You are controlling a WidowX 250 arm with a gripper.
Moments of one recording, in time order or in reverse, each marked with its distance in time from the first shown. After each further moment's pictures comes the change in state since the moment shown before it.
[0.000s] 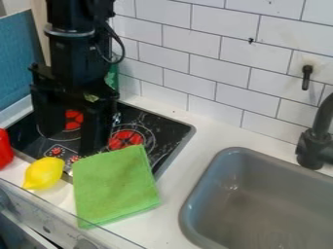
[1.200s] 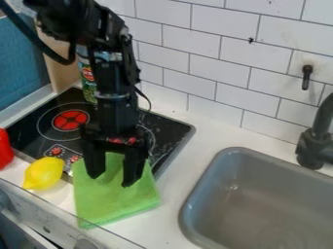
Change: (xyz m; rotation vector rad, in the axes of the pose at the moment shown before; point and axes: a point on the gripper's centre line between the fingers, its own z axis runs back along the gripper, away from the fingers) arm 0.061 -0.007 -0.091 -0.174 0.158 0.079
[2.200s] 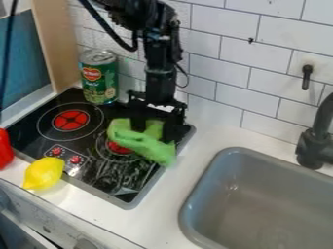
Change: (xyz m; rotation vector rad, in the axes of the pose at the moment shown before) arm 0.117 -0.001 0.020 0.126 -0.119 -0.075
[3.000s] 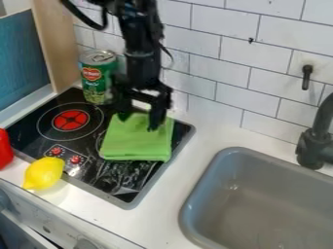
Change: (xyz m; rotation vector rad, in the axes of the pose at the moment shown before) arm -0.031 0.016 0.035 0.008 -0.153 0.041
